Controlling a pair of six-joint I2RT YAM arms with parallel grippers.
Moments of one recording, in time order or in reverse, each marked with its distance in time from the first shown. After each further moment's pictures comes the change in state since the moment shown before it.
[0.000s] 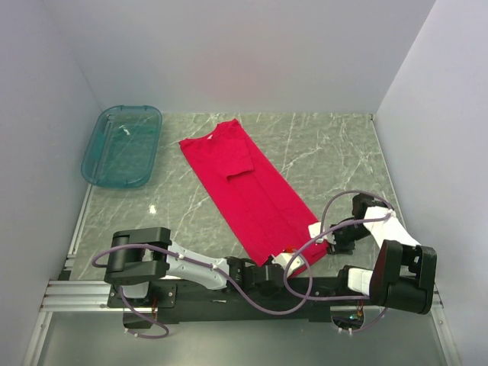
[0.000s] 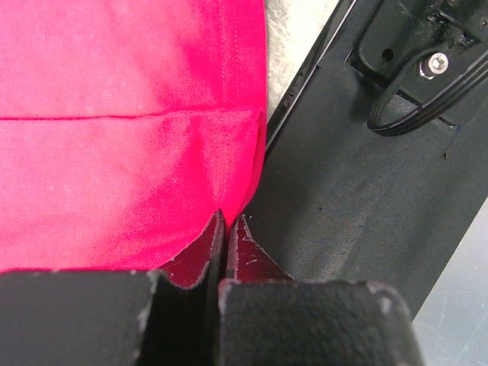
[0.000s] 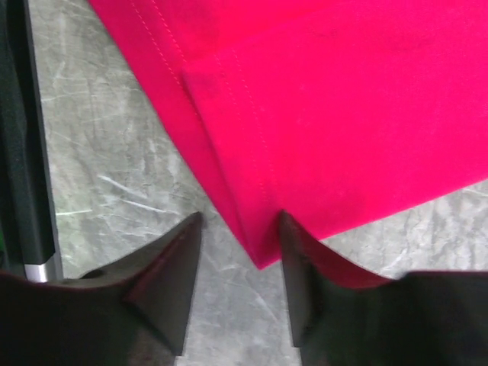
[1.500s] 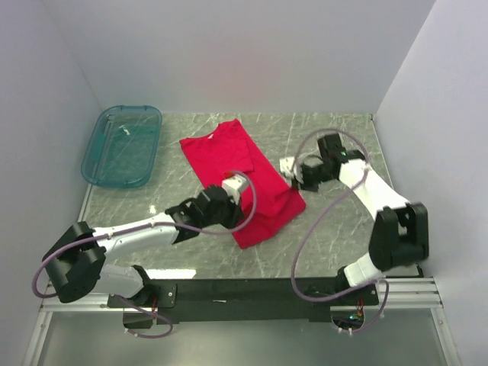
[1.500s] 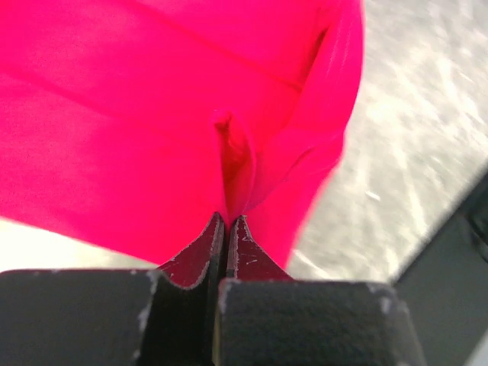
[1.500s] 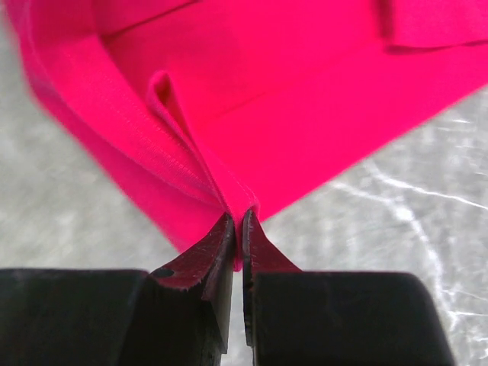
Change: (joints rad) left arm 0.610 -0.439 -0.165 -0.049 0.307 0.087; right arm 0.375 0.246 0.529 0.200 -0.229 0.542
